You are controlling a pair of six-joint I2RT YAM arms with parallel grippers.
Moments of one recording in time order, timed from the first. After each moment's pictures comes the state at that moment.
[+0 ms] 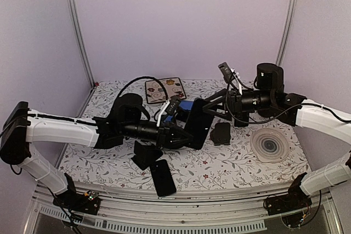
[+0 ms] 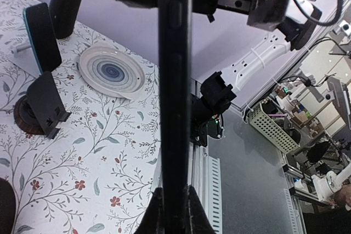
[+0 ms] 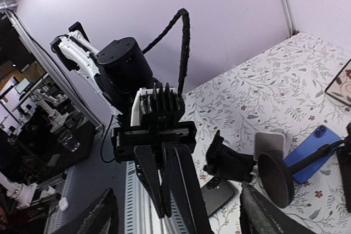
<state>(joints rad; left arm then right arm) -0.98 1.49 0.85 0.42 0.60 -0.44 0.68 1.27 0.99 0.05 -0.84 0.30</state>
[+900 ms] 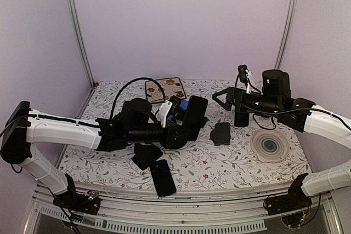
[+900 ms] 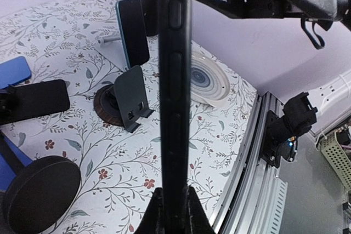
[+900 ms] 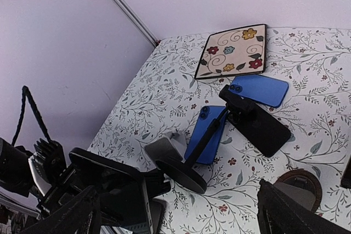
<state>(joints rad) -1.04 1.50 0.88 0.28 0.15 -0.40 0.68 1.16 0.92 -0.09 -0.17 0.53</state>
